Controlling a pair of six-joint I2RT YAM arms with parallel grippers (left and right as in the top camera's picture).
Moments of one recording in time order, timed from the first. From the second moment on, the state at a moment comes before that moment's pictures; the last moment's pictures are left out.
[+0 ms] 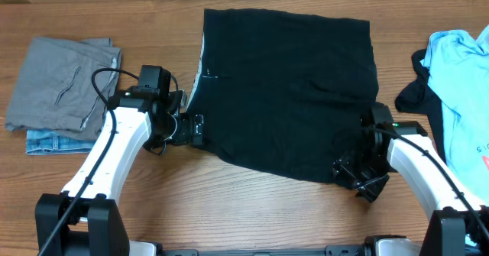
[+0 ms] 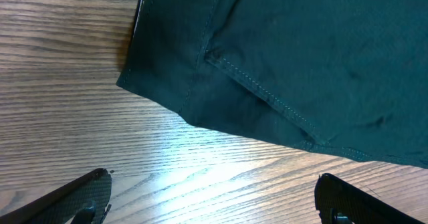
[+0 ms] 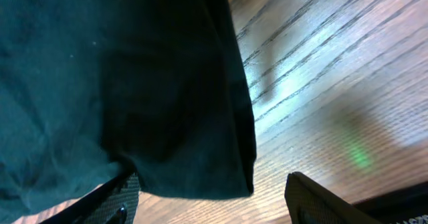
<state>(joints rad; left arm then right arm) -0.12 1.58 1.10 -0.96 0.22 -0.18 0.04 1.45 0.78 -1.06 -0.20 0.80</state>
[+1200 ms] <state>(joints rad) -0.12 1.64 1.08 -0.93 0.22 -0.32 0.04 1.45 0.65 -0.85 -0.20 0.86</state>
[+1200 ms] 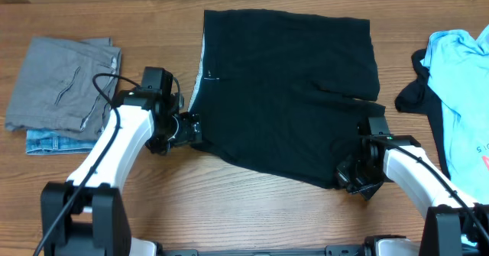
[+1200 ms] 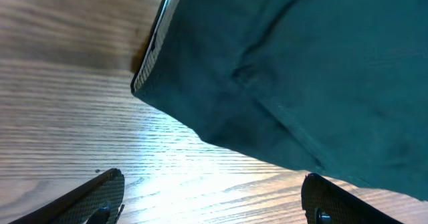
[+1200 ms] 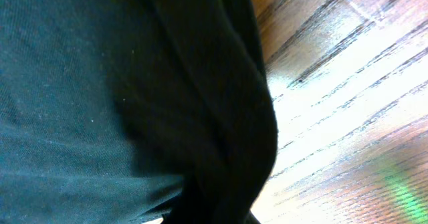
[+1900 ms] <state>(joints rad) -0.12 1.85 1.07 -0.84 0.23 -0.45 0.04 1.45 0.65 -0.85 -0.19 0.83</state>
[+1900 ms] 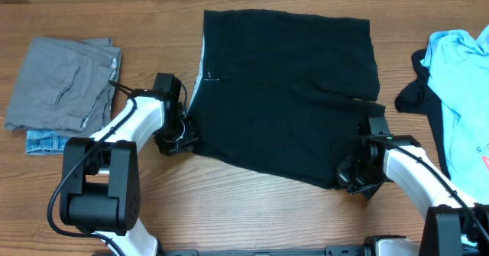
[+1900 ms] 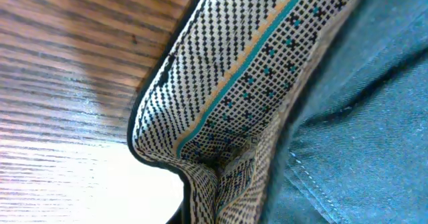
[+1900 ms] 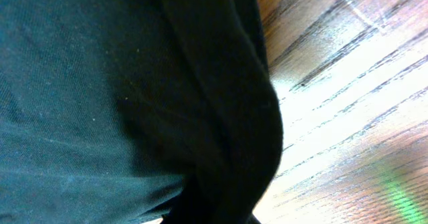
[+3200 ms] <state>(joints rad) -0.21 1.37 1.07 -1.39 0.20 -0.43 0.04 1.21 1.14 -1.51 -0.10 0.66</state>
